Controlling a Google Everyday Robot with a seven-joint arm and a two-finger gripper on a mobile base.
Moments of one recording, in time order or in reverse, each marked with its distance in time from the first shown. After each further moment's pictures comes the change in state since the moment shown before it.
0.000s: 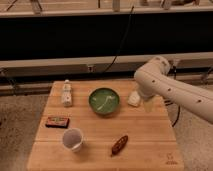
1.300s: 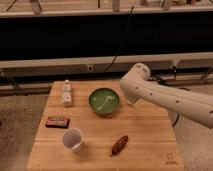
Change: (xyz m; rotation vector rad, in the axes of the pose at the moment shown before) arm -0.059 -0.033 0.044 0.060 -0.013 -0.289
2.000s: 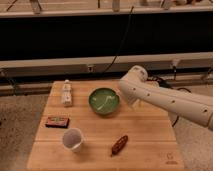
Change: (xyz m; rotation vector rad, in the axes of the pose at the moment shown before) arm -0.016 -0.008 0.020 0.004 -0.047 -0.140
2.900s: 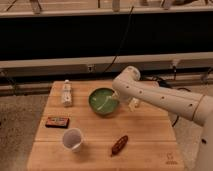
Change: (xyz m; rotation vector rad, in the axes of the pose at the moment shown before) arm -0.016 -0.014 0.029 -0.052 -0.058 -0.162
